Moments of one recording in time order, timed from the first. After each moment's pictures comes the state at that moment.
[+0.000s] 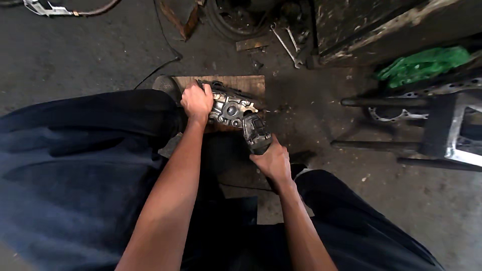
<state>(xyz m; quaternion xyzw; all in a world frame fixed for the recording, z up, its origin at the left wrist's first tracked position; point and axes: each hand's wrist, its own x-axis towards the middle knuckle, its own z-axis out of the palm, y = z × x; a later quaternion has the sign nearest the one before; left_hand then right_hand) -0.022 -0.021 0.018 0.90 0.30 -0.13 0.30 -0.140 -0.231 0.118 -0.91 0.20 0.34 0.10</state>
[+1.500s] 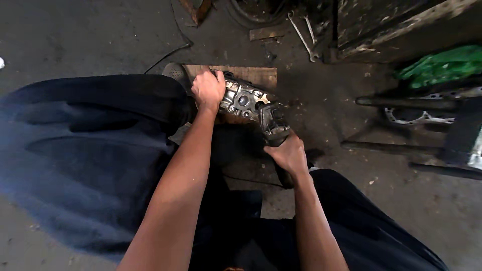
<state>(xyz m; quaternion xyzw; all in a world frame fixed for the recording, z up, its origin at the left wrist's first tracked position) -0.017 -0.021 0.016 0.90 0.30 -0.13 0.30 -0.135 -0.248 0.116 -0.92 0.20 0.32 0.14</state>
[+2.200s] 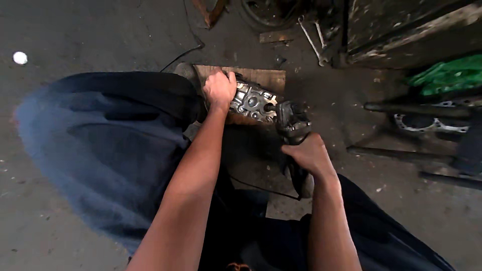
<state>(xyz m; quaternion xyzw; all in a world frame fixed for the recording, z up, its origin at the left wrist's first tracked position) -0.018 -0.019 0.022 0.89 0.30 -0.14 0.31 -0.121 -0.255 0.144 -0.90 0.22 0.33 0.17</state>
